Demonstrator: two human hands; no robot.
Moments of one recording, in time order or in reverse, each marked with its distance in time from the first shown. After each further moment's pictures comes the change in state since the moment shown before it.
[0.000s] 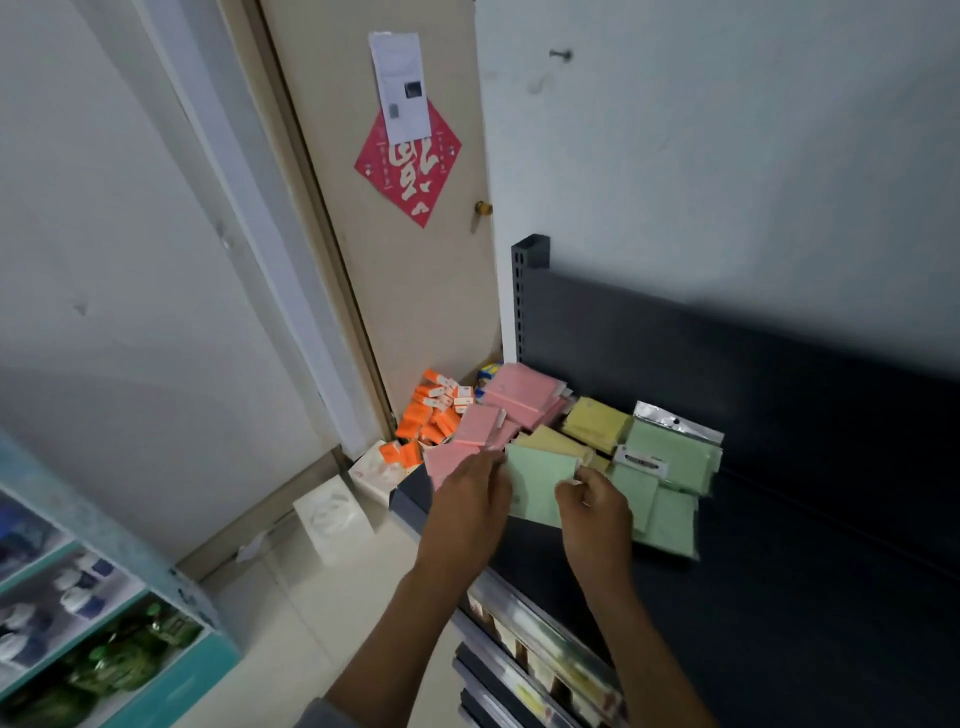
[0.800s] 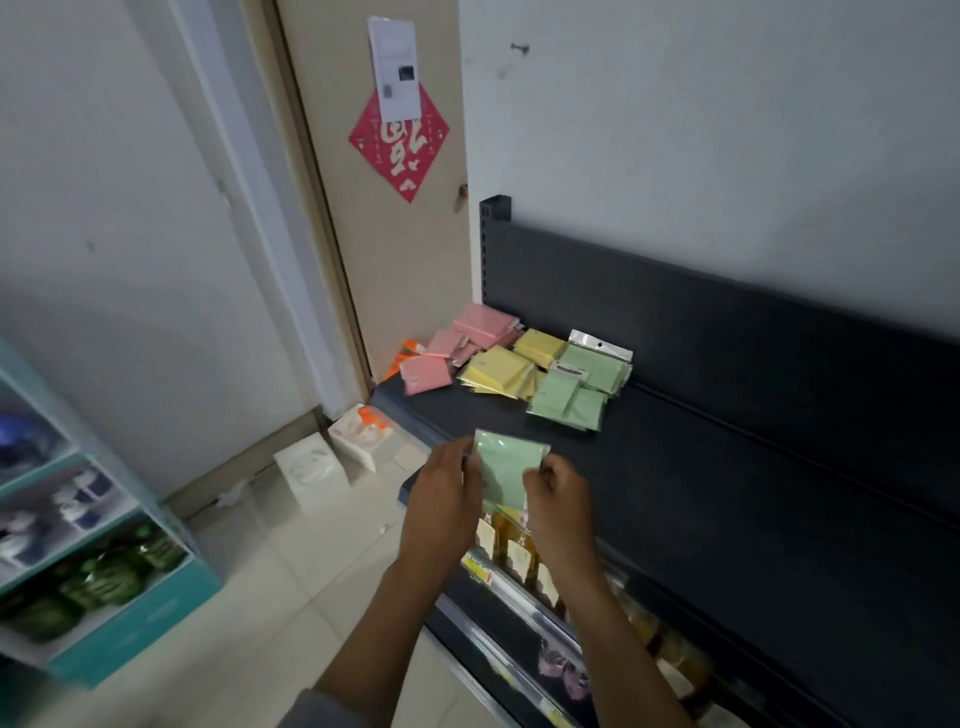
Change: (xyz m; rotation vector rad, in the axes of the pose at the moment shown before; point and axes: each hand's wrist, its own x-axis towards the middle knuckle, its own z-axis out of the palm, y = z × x) left_hand -0.172 0.058 0.018 -0.044 0.123 -0.057; right_hand -0.147 0.021 -0.097 -0.022 -0.117 -0.032
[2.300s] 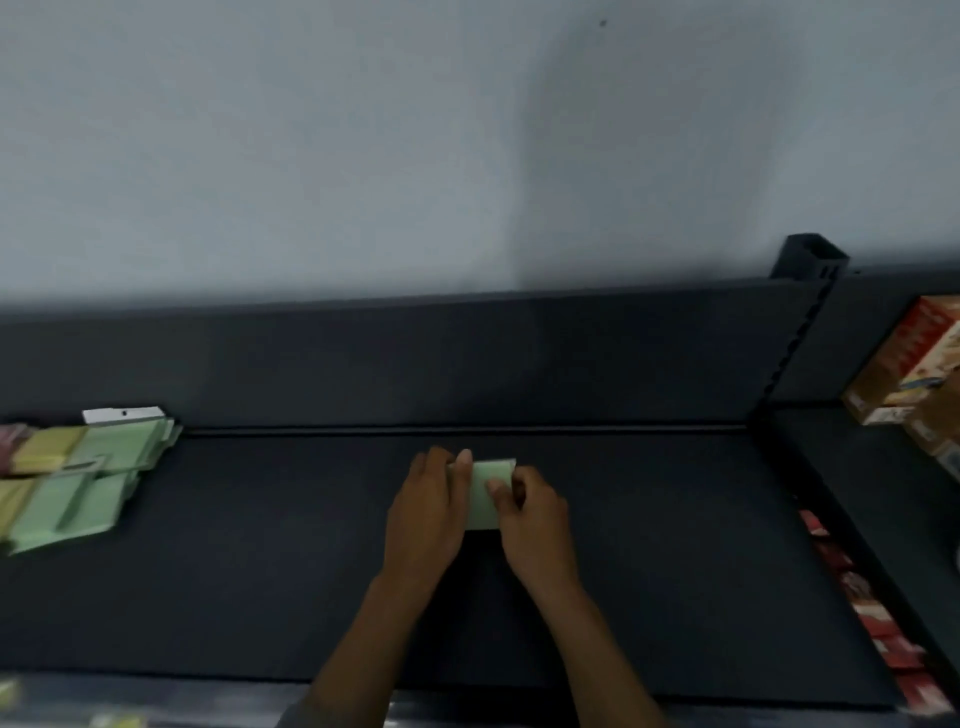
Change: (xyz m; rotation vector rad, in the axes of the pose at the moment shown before) left_hand -0.122 0.341 0.346 -0.074 -0.492 0.324; right_hand -0.046 0.149 -0.461 -0.047 0.487 0.212
